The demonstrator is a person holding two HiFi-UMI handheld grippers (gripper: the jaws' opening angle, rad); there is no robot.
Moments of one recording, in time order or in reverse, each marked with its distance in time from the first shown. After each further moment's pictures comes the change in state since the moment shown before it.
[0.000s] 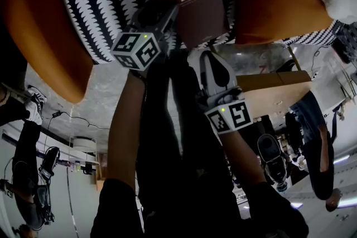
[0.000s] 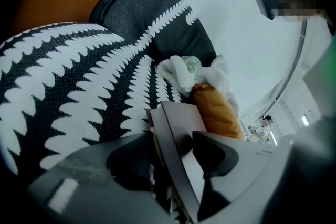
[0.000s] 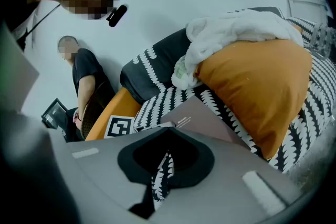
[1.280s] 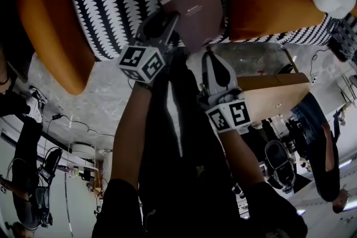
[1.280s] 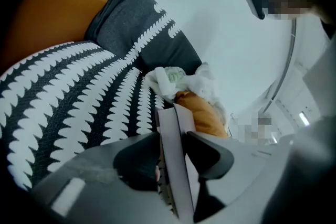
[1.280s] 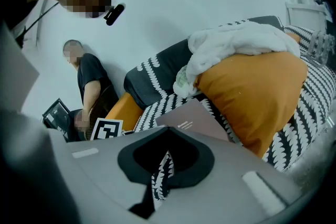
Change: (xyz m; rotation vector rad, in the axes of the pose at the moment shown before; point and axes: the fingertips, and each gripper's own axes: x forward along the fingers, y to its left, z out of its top) left arm -0.038 -0.055 0.005 0.039 -0.071 -0.032; right arm -0.034 0.009 0.016 -0.029 -0.053 -0.010
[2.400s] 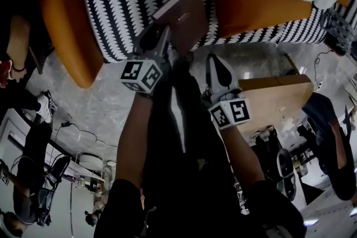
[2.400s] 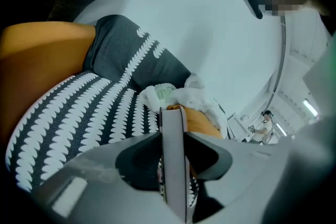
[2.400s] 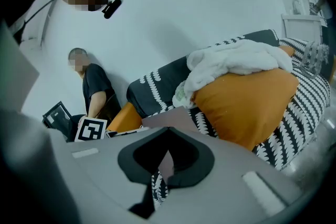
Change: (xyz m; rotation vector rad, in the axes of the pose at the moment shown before) left arm -0.048 -0.052 0.028 0.114 -0.091 0.053; right arm -0.059 -0.007 0.030 -0.030 -0.109 -0.009
